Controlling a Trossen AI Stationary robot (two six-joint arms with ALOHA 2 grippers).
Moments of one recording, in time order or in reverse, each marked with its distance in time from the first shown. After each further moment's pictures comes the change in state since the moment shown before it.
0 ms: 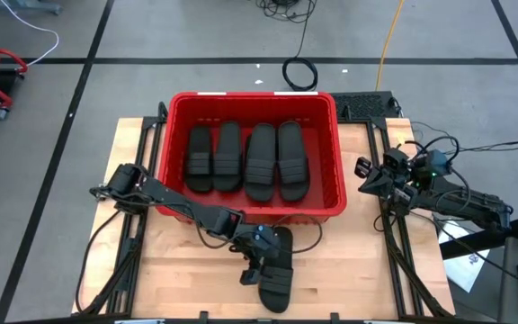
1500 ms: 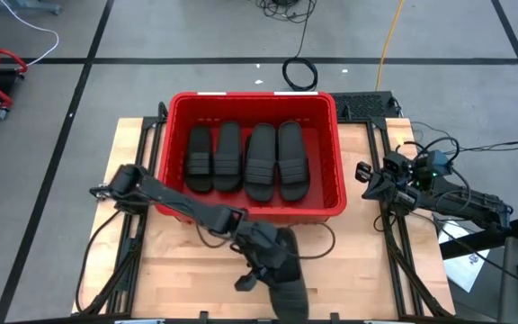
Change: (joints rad) left arm -0.003 0.014 0.142 0.082 0.287 0.065; right arm 0.000 0.000 0.000 0.015 -0.105 0.043
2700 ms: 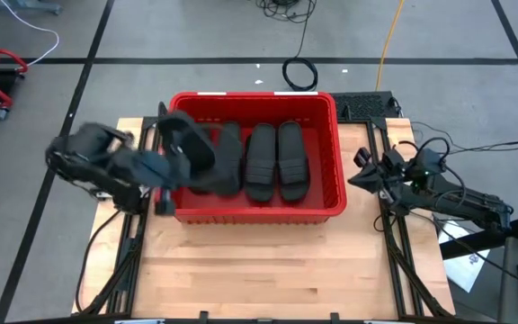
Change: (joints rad) left arm 0.002 -0.469 0.603 -1.464 -0.928 0.122; right arm -0.003 0.005 0.000 -0.151 0.249 -0.432
